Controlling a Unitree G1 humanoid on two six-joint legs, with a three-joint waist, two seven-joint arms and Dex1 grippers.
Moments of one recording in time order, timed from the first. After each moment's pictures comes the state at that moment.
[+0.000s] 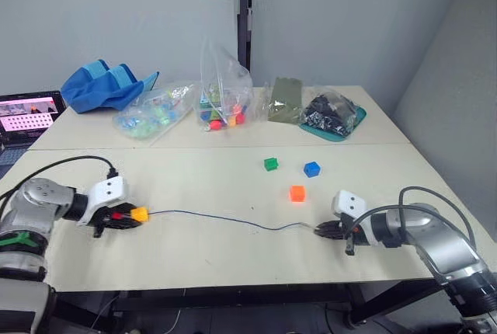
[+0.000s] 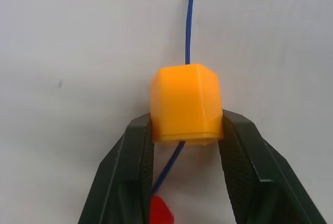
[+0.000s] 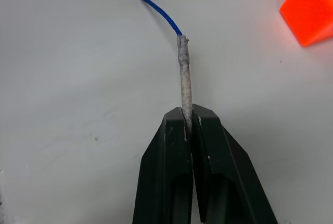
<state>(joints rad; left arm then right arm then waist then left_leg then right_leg) -0.73 0.97 -0.13 0.95 -0.01 -0.22 -1.46 -0.41 -0.82 0.19 -0.07 0.20 0.46 1.12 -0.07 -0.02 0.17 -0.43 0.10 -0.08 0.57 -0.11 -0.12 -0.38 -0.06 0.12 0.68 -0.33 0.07</state>
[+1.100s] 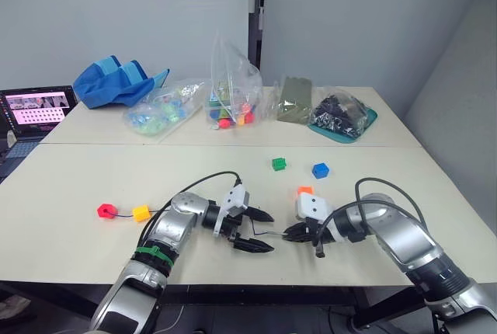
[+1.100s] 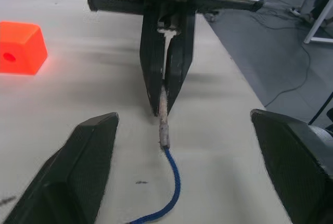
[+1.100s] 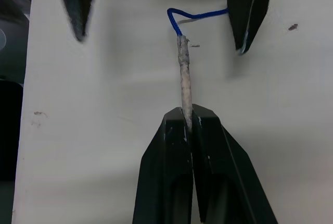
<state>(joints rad) -0.67 0.31 -0.27 0.54 -0.20 0.06 -1.44 -0.53 -0.72 0.36 -0.11 0.15 0.49 1.18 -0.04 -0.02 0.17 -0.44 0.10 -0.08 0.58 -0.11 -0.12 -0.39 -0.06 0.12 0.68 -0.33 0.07</state>
